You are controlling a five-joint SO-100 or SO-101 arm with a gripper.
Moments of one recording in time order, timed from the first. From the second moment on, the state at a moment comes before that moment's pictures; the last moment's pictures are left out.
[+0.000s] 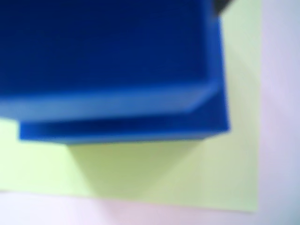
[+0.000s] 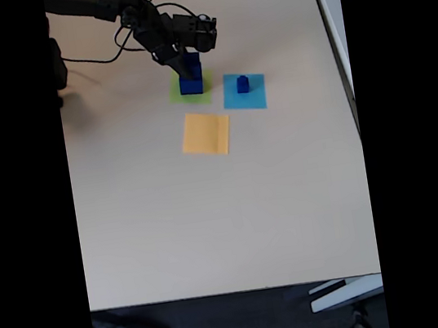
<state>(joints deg) 5.2 95.5 114.2 39.3 88.2</state>
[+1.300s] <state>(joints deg) 4.4 95.5 114.9 36.5 88.3</state>
